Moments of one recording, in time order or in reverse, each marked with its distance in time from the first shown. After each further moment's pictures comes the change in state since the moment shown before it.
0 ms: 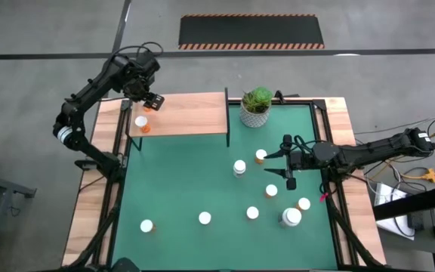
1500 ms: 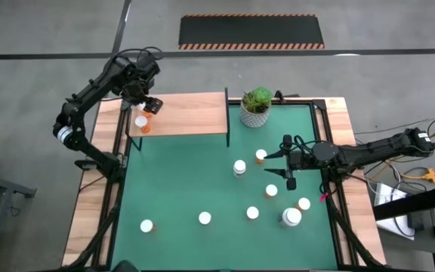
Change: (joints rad) left arm -0.001 -0.002 -0.023 -0.051 0.028 0.012; right arm 0.000 0.000 0.000 -0.008 0.000 0.000
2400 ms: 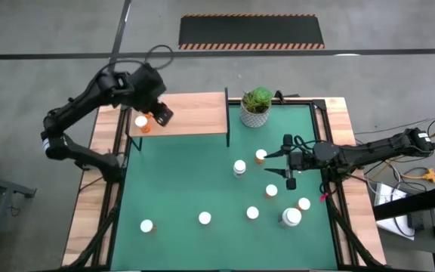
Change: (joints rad) left arm -0.400 -0.172 0.080 0.192 0.042 -0.111; right arm 0.000 0.000 0.000 0.032 0.000 -0.076
